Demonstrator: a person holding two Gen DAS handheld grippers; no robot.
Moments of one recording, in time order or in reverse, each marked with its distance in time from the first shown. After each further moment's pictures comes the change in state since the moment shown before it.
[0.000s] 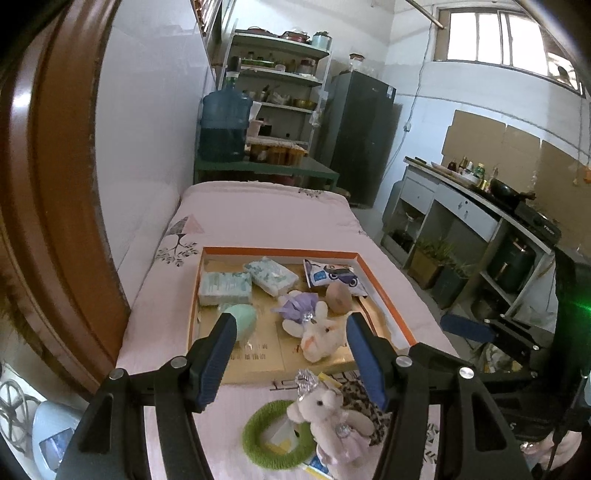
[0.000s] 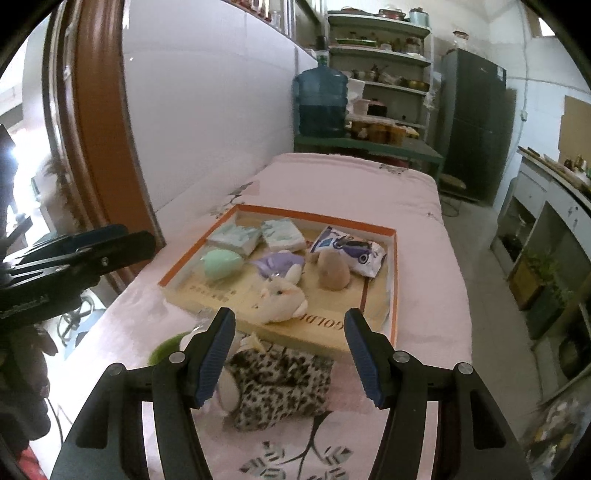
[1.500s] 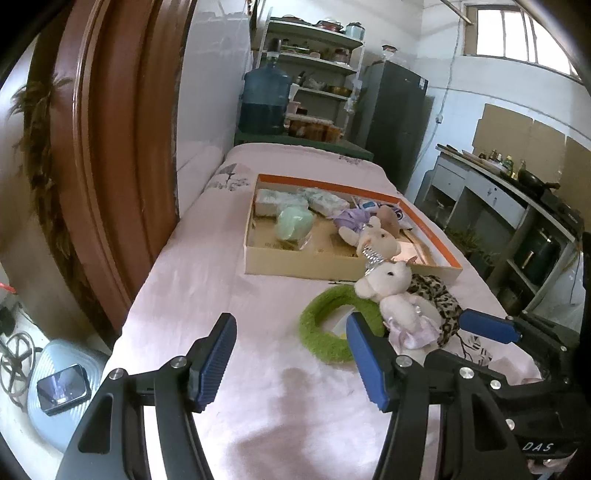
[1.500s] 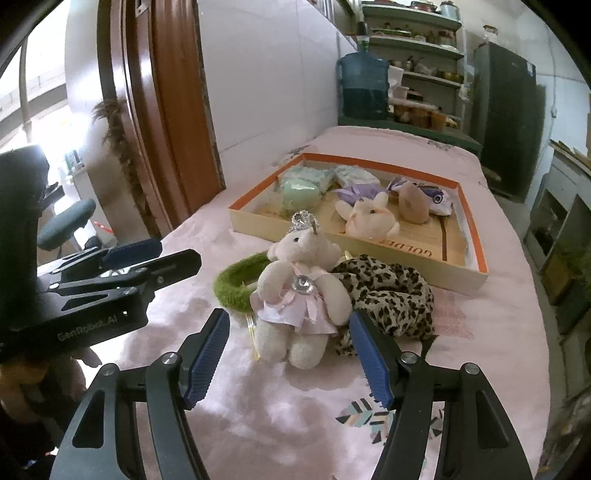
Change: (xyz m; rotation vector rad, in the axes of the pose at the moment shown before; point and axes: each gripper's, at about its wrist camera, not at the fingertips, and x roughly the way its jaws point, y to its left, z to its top) left arm -0.010 0.040 -0.115 -0.066 0.039 0.115; right arm 0.021 0.070 -0.084 -0.047 0.036 0.126
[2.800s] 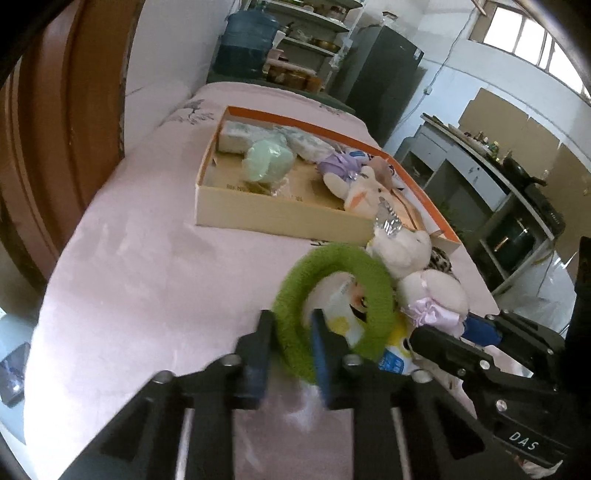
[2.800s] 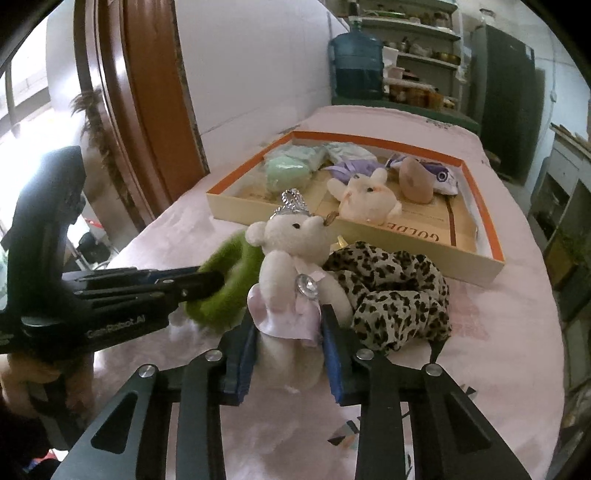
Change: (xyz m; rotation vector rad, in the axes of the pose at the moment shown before) left arm 0.065 0.005 -0.005 -0.061 0.215 -0.171; right arm 0.034 -0.017 -0.001 0.029 0.061 -0.006
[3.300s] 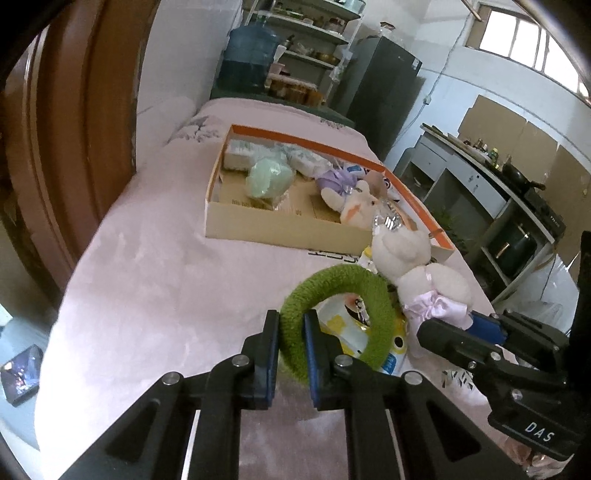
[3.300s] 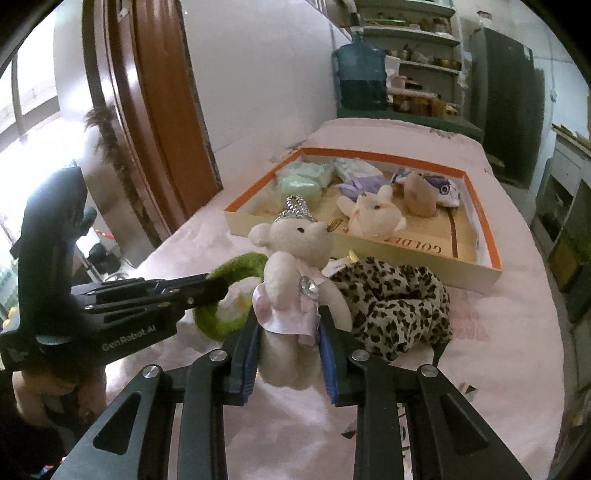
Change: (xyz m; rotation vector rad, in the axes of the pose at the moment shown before) left arm -0.020 -0.005 -0.001 0.020 -0.065 0.030; right arm -0.020 0.008 0.004 0.010 -0.049 0.036
